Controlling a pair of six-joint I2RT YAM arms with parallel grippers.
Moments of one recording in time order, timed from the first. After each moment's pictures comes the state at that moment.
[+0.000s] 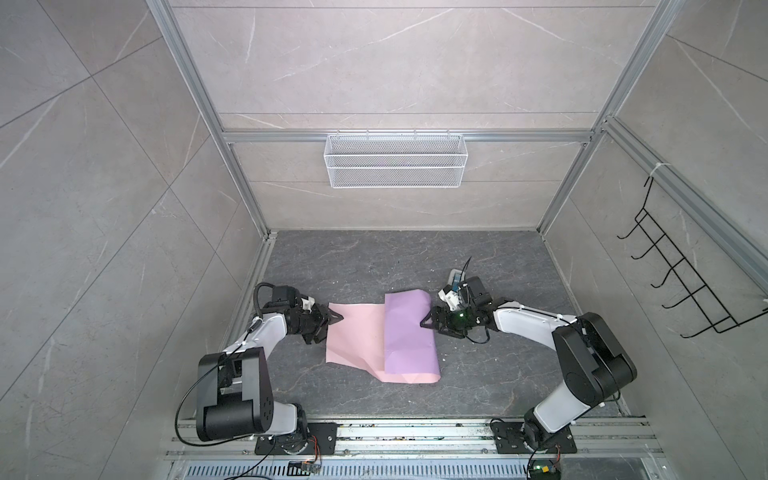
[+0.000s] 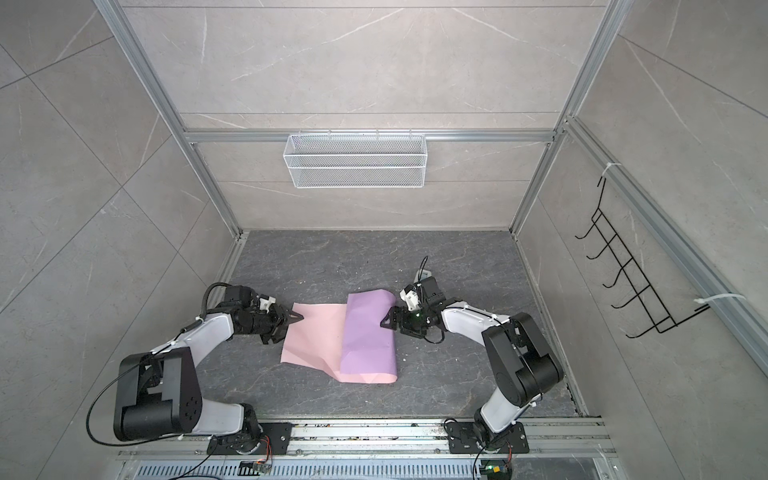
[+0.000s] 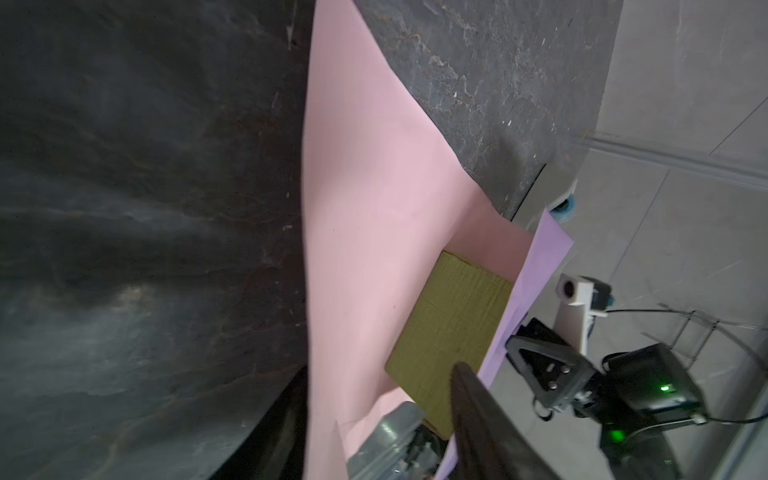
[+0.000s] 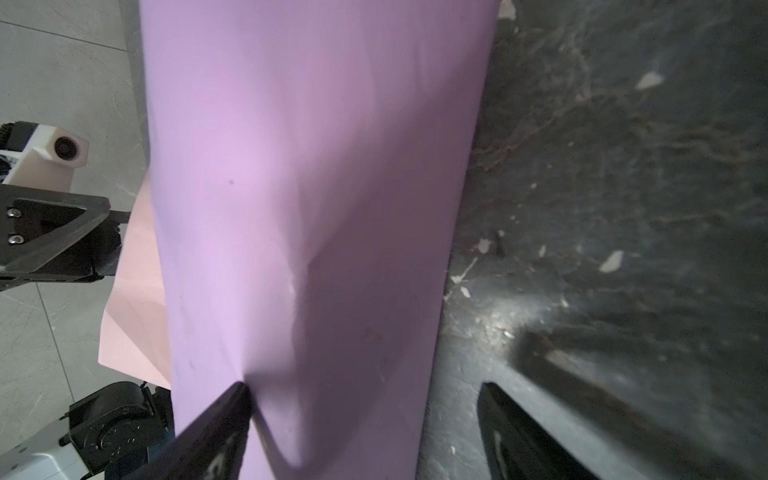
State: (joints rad) left arm 0.10 1.44 0.74 -0.53 0.77 -0.59; right arm 0.43 1.65 0.86 -0.26 -0.58 0.55
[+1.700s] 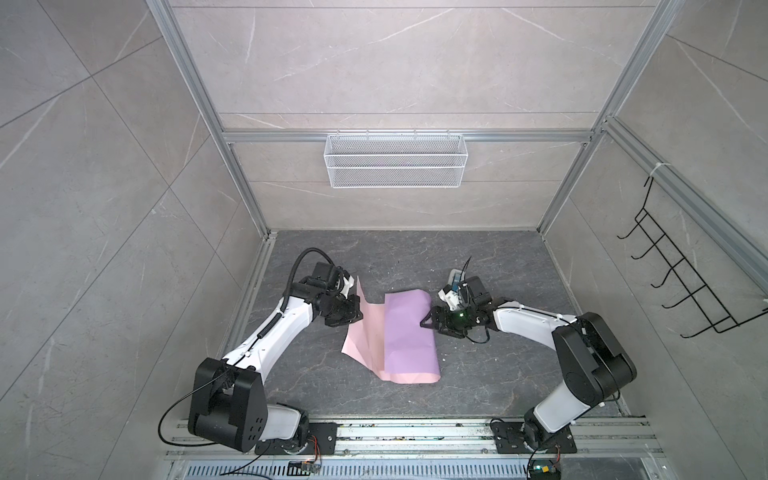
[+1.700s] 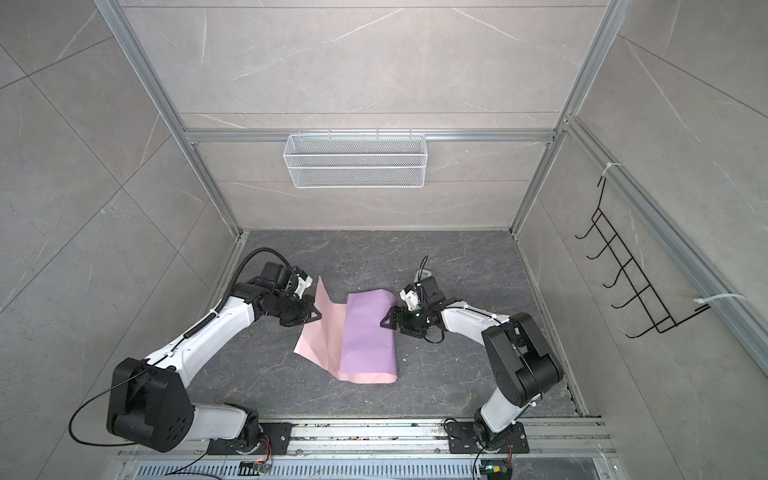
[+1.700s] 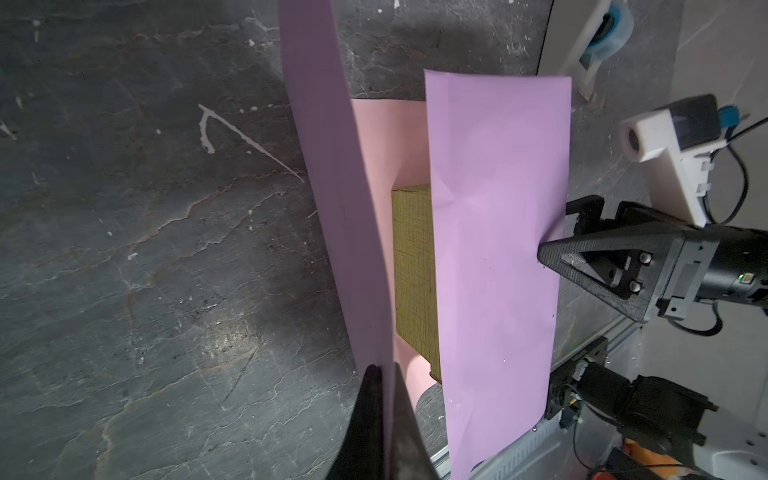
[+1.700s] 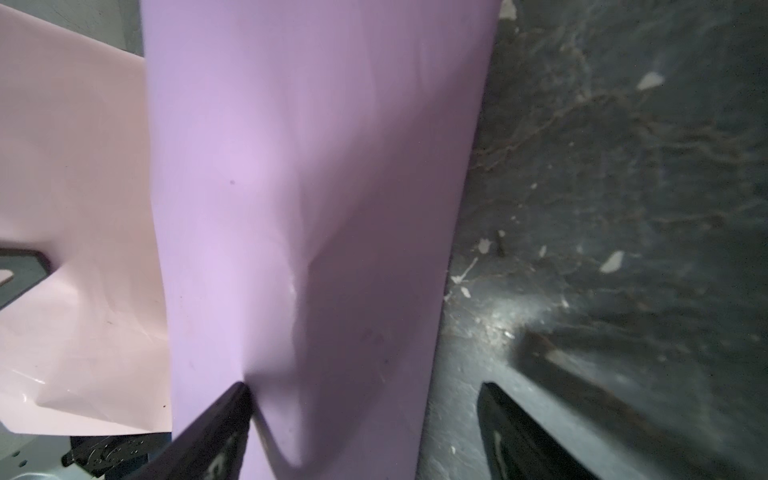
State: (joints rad) left arm -0.35 1.38 1.05 -0.80 0.40 -0.36; right arm 0.43 1.65 0.86 -0.26 -0.58 0.55
